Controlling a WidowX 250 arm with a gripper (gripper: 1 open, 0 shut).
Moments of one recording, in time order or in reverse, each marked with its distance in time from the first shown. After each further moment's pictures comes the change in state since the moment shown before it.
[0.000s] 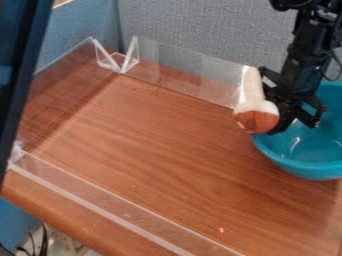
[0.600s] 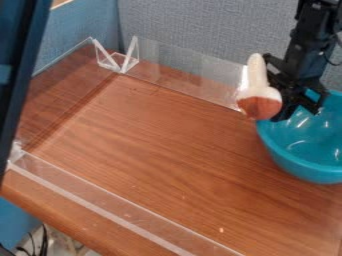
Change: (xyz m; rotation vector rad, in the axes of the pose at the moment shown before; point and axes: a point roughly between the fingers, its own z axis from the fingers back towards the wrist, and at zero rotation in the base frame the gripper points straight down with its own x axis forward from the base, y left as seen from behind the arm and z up) arm 0.003 0.009 0.009 -0.006 -0.024 -0.027
